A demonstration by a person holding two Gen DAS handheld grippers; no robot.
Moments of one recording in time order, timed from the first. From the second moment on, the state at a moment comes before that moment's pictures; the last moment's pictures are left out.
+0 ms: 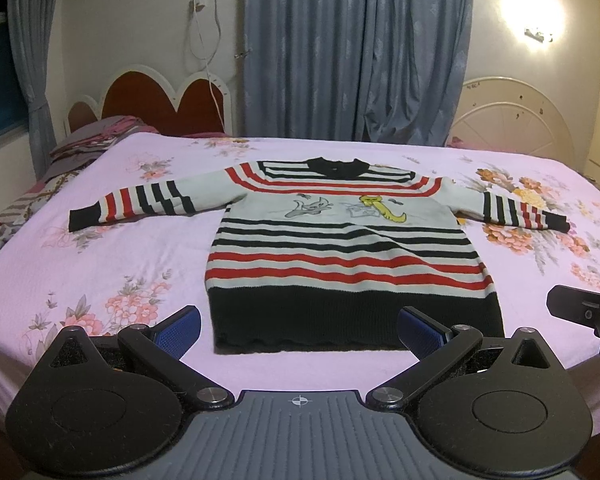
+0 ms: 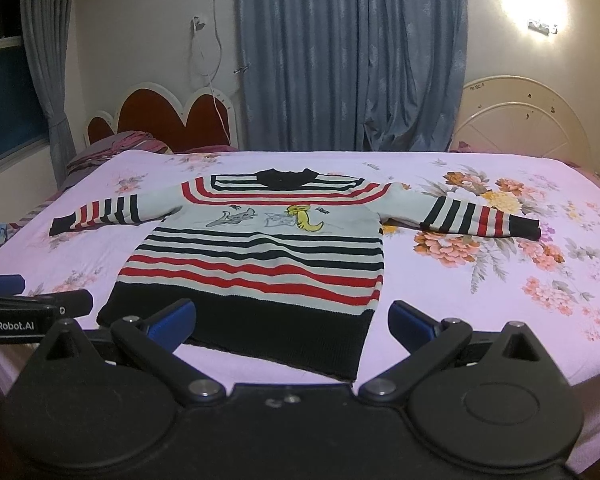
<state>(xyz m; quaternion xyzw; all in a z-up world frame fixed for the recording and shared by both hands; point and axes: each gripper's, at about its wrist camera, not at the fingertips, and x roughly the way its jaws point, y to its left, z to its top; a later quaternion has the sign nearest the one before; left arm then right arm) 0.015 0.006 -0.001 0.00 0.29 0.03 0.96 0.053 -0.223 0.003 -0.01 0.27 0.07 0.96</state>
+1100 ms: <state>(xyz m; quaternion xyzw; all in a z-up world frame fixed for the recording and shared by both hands) 0.268 0.004 -0.023 -0.05 0.33 -0.08 0.94 0.256 -0.290 -0.002 0.04 0.27 -0.07 0.96</state>
